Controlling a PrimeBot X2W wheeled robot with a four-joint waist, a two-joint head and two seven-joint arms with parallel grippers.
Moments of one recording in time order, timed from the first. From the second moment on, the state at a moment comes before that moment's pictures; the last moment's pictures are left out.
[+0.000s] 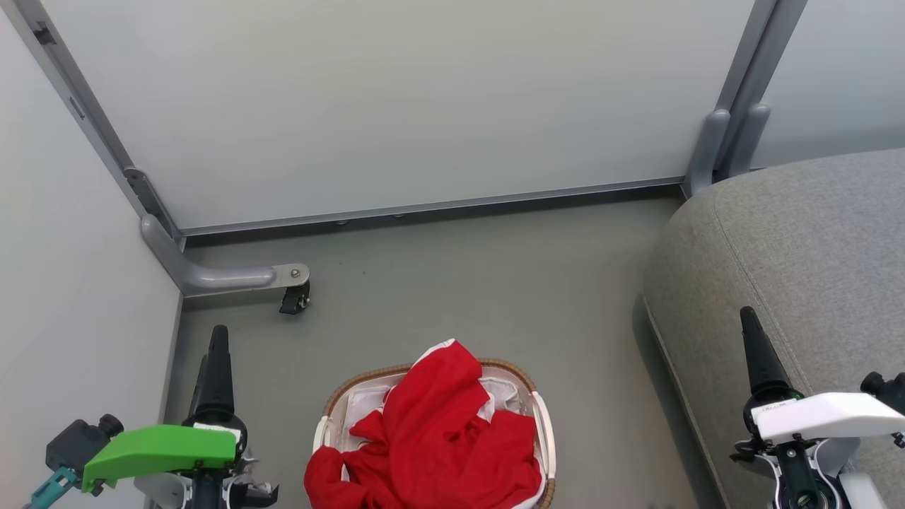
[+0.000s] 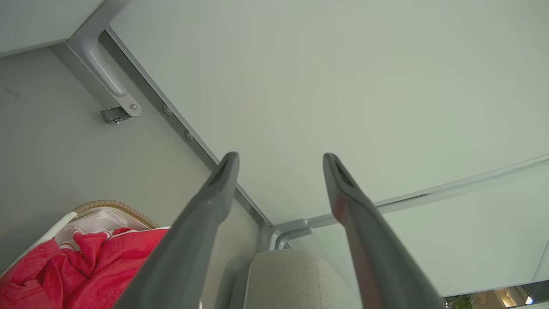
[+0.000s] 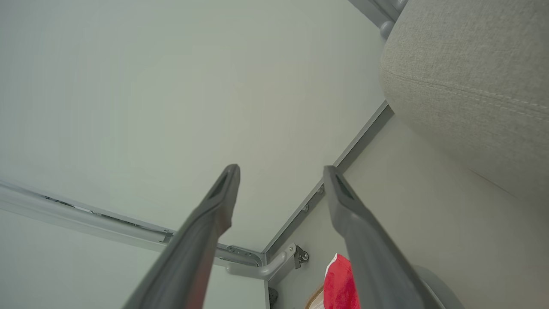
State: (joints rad) left arm -0.06 0.04 0.01 0.22 -1.22 -0.13 -0.04; right arm -0.07 -0.04 -0.10 0.21 1.10 0.13 -0.04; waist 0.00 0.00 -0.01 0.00
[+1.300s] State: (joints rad) left arm -0.03 0.04 -0.06 0.28 -0.63 -0.11 -0.16; right arm -0.04 -0.04 -0.04 0.20 0.50 0.13 -0.15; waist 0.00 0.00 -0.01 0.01
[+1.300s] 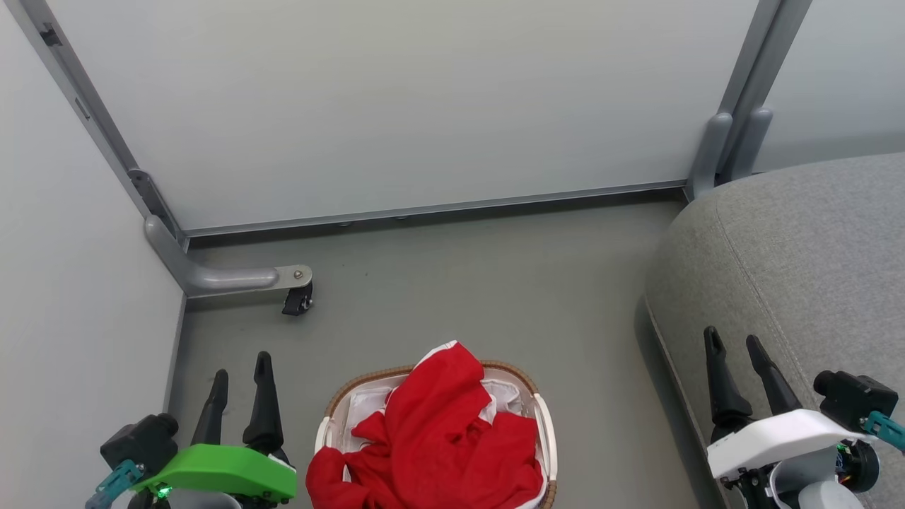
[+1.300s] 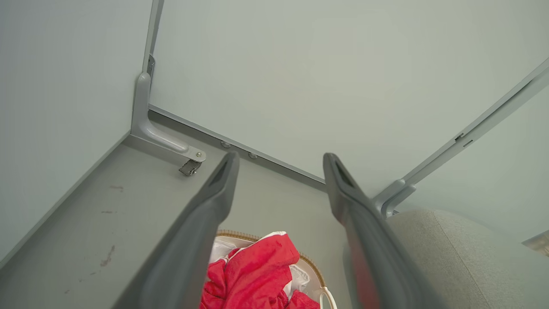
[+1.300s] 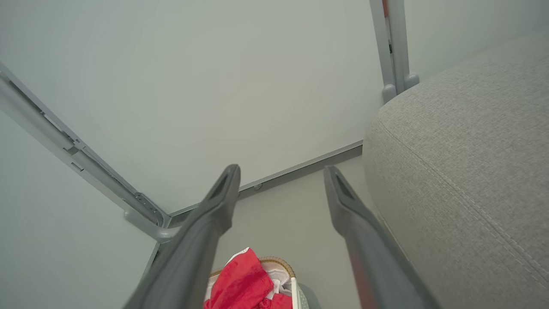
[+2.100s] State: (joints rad) left arm -0.03 0.04 -0.07 0.35 -0.46 -0.11 -0.21; right arm -0.03 -0.04 -0.03 0.21 0.29 0.13 -0.21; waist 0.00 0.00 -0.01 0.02
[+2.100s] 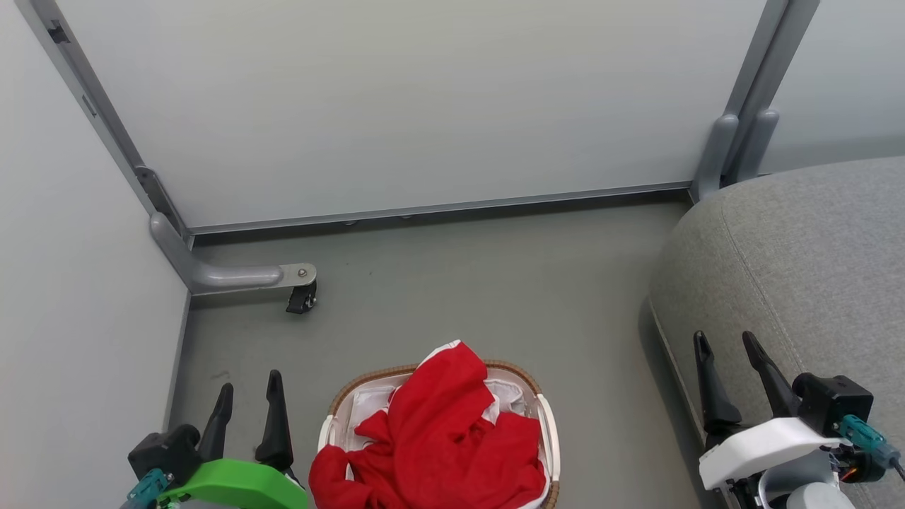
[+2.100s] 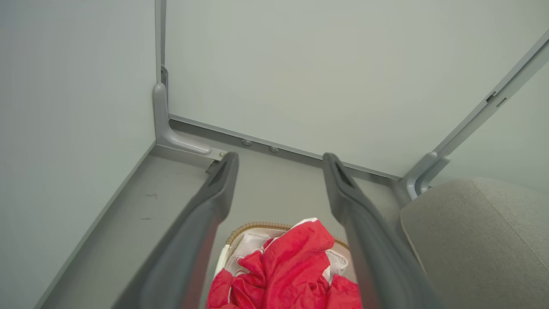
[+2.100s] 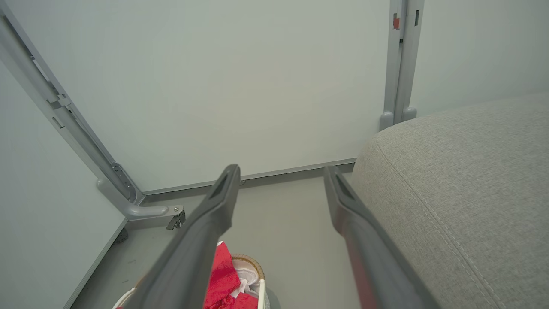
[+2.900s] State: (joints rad) left arm -0.03 0.05 -0.09 0.39 -0.31 -0.11 -0.26; right arm -0.03 -0.05 -0.03 0.22 0.10 0.13 -0.26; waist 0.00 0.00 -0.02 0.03
